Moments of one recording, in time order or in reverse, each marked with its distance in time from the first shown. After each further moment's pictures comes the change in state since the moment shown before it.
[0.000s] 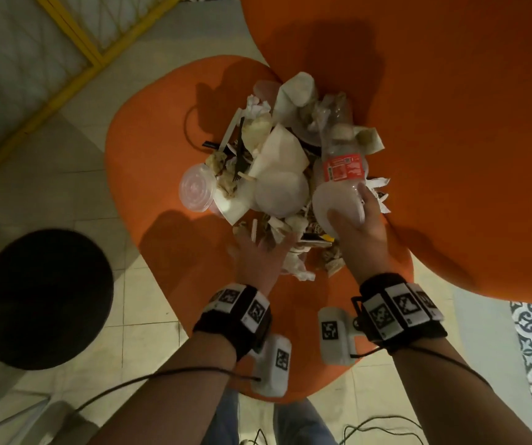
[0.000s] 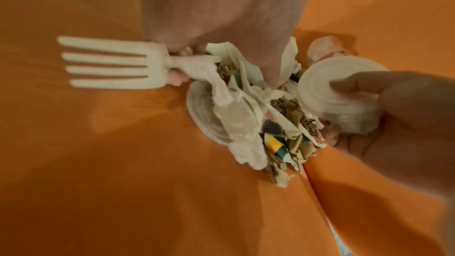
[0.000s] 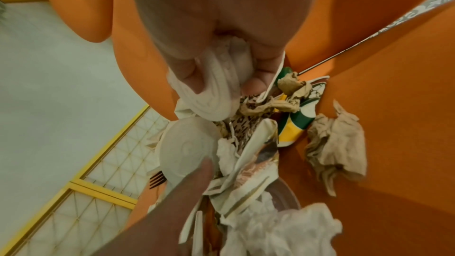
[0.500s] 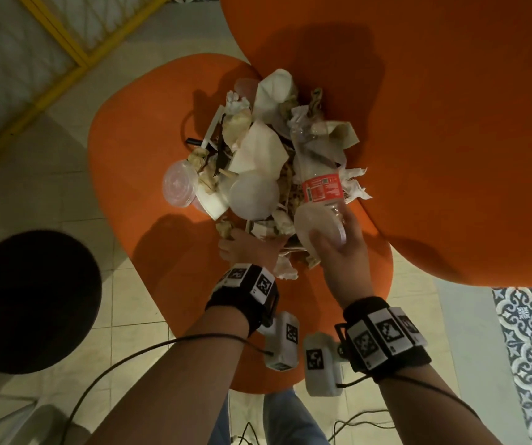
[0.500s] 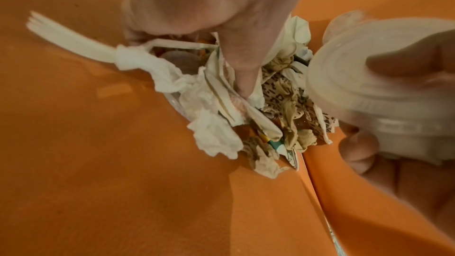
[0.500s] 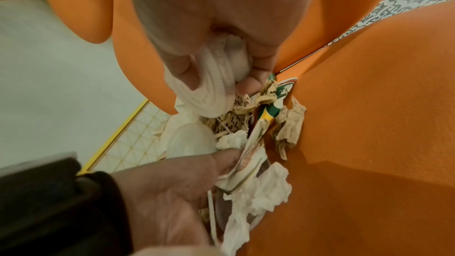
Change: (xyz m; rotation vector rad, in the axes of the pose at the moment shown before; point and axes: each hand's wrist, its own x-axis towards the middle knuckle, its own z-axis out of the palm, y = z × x) left_hand -0.011 0.019 0.030 0.454 0.174 -0.174; right_hand -0.039 0.018 -0.019 0.017 -0.070 -0.037
